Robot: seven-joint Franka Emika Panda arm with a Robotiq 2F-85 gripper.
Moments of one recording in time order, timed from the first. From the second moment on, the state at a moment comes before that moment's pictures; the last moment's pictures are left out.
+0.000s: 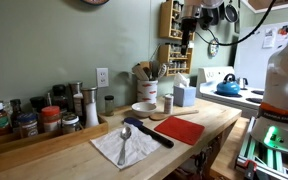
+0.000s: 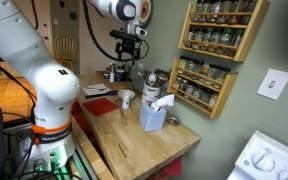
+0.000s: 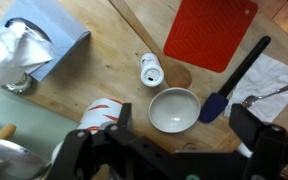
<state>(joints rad) 0.16 -0.57 0.07 -2.42 0.09 1.96 -0.25</state>
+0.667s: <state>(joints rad) 0.24 -0.65 0.04 -2.77 0.13 2.41 -0.32</state>
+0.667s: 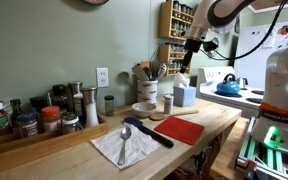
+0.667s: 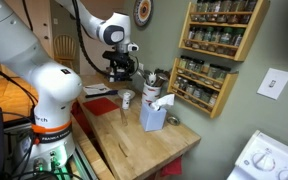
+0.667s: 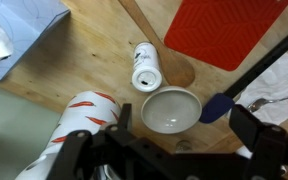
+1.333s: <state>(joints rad) 0.26 -0.47 0.02 -2.77 0.16 2.49 -0.29</state>
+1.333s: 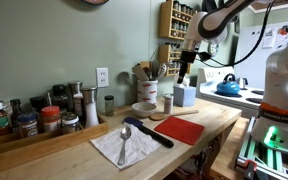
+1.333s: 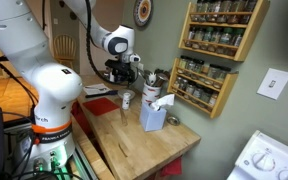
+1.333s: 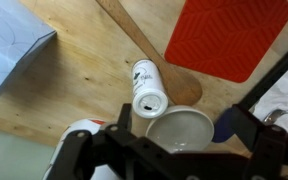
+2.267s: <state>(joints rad) 0.26 -0.34 0.08 -2.75 0.16 2.52 -0.22</state>
